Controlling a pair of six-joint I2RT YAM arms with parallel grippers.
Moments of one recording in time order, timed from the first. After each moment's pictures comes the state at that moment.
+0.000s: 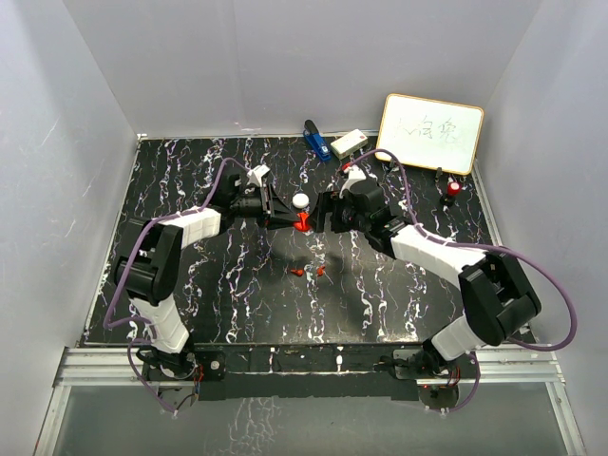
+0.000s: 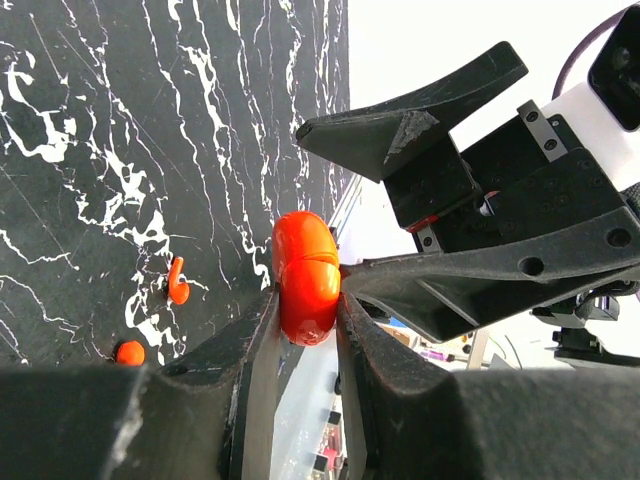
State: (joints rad) left arm -0.32 1.80 1.00 0.23 1.00 -0.94; right arm 0.56 1.49 0.90 0.10 -0.15 0.45
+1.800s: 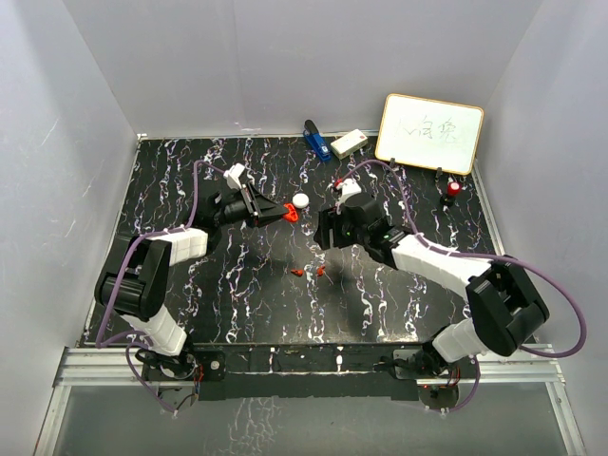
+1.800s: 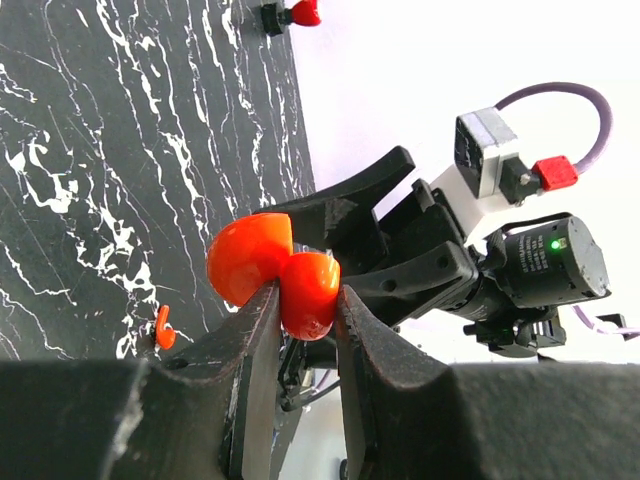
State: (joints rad) left arm -0.26 1.66 0.75 0.67 0.88 -1.13; right arm 0.61 1.43 0.83 0.00 -0.06 0.33
